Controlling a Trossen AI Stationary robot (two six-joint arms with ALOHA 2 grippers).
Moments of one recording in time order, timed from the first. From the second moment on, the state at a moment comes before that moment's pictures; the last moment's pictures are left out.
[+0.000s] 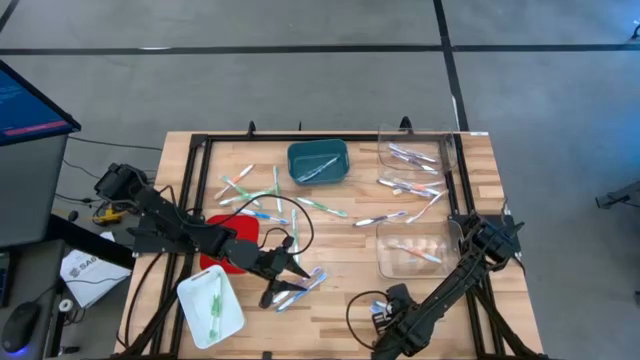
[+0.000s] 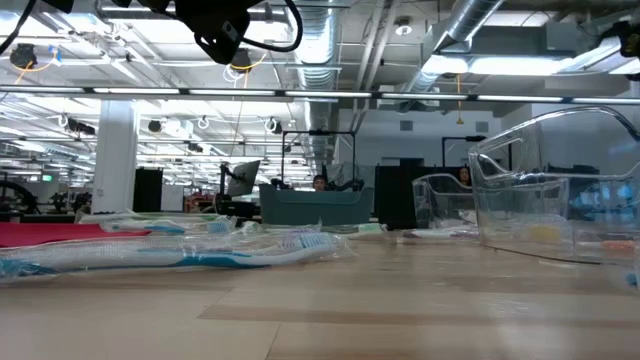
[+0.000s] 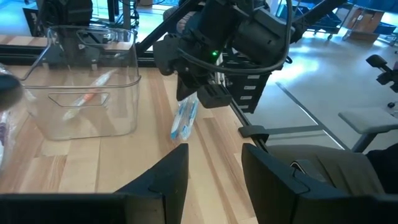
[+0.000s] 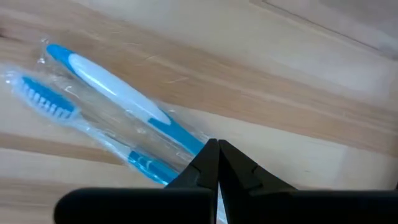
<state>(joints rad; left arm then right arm) -0.46 1.45 0.69 0.49 -0.14 -0.19 0.82 2.12 1.55 -1.27 0.02 2.09</state>
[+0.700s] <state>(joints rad) -0.46 1.45 0.69 0.49 -0.14 -0.19 0.82 2.12 1.53 -1.23 0.02 2.09</state>
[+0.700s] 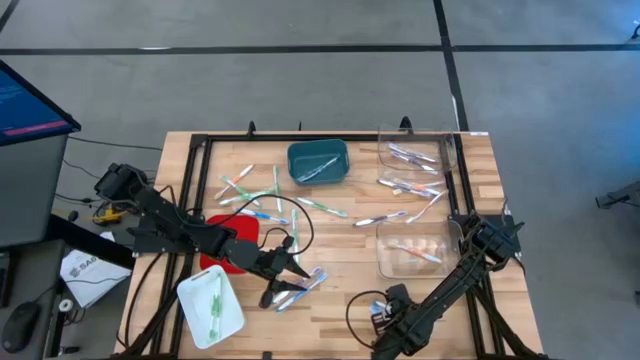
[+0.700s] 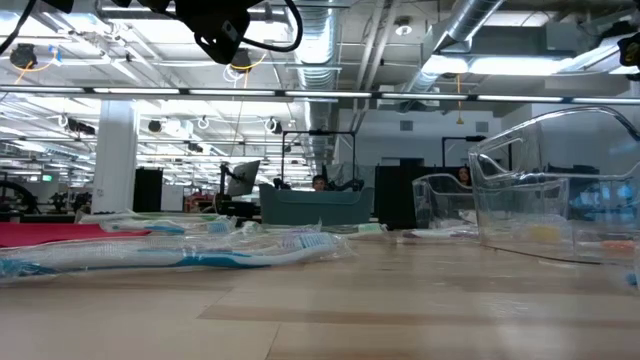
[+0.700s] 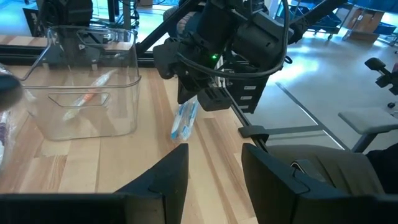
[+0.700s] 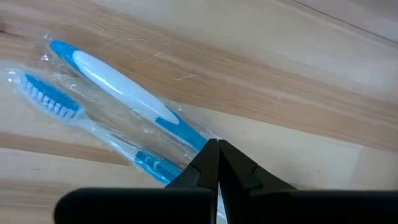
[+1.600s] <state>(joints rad) -0.46 1.45 0.69 0.49 -0.15 -0.19 0.82 2.12 1.53 -1.08 0.02 2.00</state>
